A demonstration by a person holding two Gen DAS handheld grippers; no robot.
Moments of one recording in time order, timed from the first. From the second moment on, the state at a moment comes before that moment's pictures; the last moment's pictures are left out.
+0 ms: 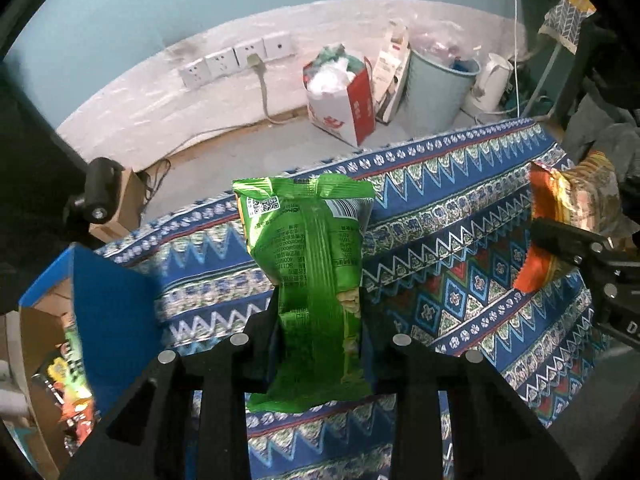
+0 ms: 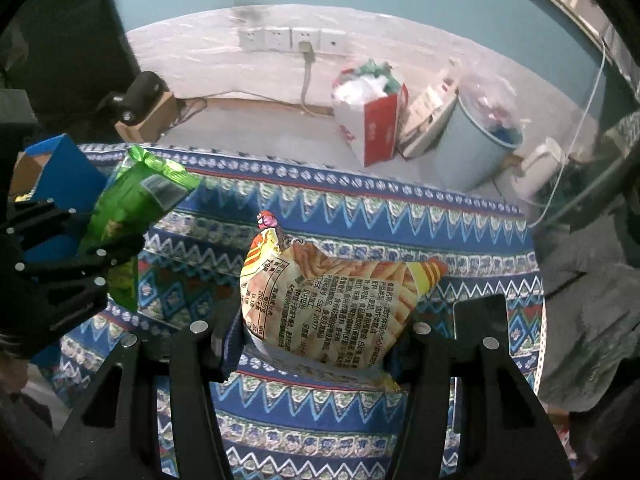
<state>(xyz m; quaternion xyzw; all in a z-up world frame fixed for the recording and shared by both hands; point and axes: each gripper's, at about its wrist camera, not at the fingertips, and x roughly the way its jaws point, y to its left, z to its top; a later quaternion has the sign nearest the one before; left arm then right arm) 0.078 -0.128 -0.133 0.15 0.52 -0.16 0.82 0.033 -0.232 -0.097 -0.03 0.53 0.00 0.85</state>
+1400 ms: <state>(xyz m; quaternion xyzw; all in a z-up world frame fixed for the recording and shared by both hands) 0.009 0.077 -0.042 0.06 0.46 -0.06 0.88 0.031 -0.031 -0.033 -0.10 0.47 0.15 0.86</state>
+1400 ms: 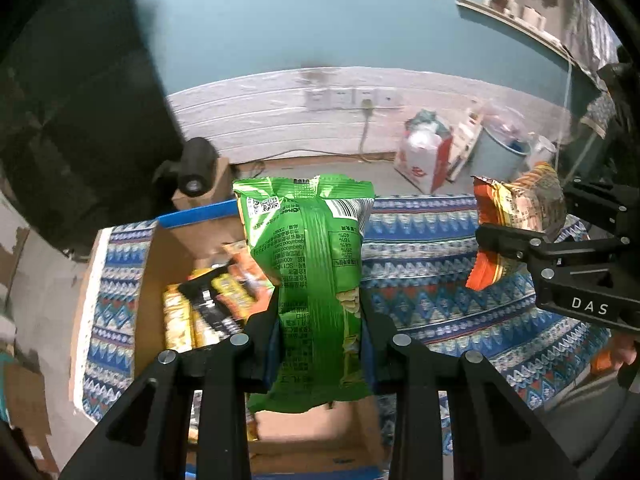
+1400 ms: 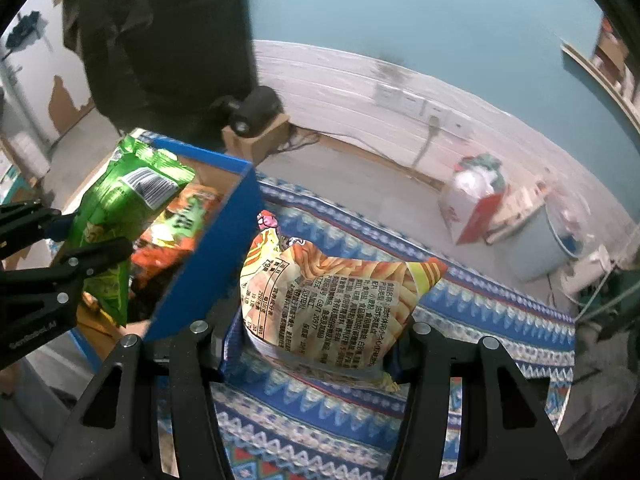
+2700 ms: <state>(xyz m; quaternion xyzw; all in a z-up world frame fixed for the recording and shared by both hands) 0.010 0.202 -0.068 -0.01 0.49 0.07 0.87 0.084 0.132 -0.060 -0.10 0.49 0.27 0.82</state>
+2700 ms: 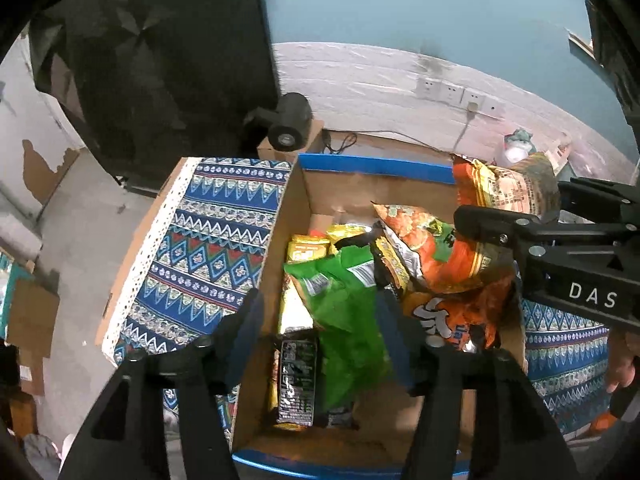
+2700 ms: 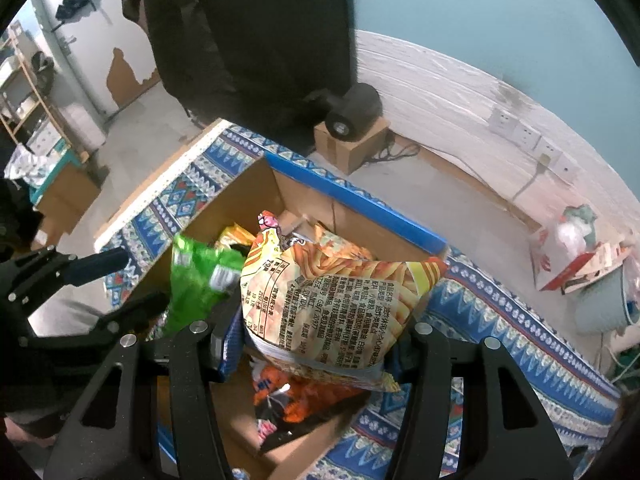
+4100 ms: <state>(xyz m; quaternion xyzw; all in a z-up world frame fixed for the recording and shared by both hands) -0.023 0.136 0.001 0.05 0.42 0.06 0.91 0.009 0.010 0.016 -0.07 0.40 0.17 0.90</state>
